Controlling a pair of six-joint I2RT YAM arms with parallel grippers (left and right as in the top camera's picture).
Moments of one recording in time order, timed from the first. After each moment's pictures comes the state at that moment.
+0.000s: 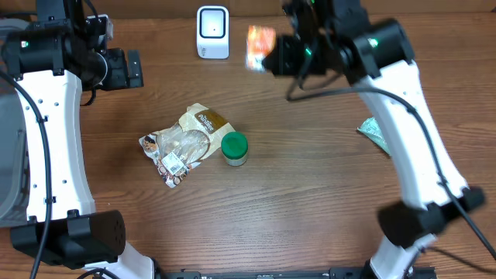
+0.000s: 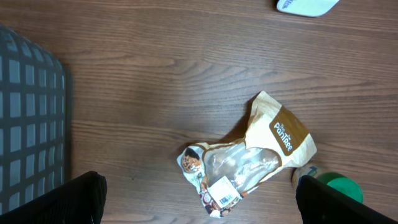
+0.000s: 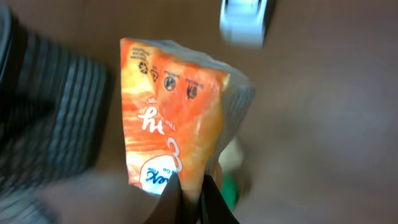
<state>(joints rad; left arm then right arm) 0.13 1.79 2.05 -1.40 0.06 -0.02 0.42 1.92 2.25 -1.22 -0.35 0.36</state>
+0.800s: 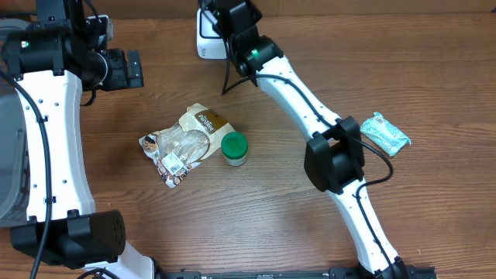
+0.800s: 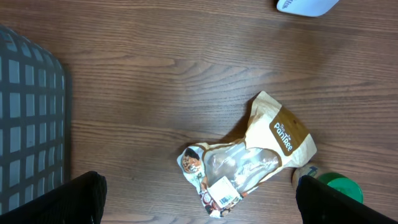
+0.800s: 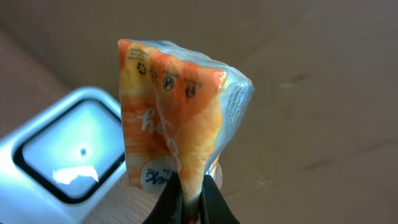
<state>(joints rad) 0.13 1.79 2.05 -1.40 0.06 -0.02 0.56 2.58 2.45 -0.28 0.41 -0.57</state>
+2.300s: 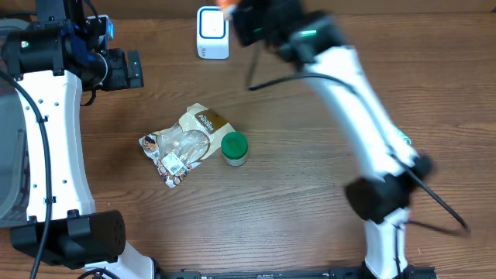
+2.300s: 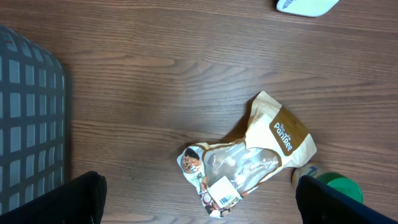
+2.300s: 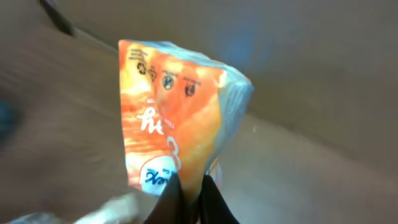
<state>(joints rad) 0.13 1.79 2.05 -1.40 0.06 -0.02 0.48 2.09 2.46 -1.00 -0.03 0.07</state>
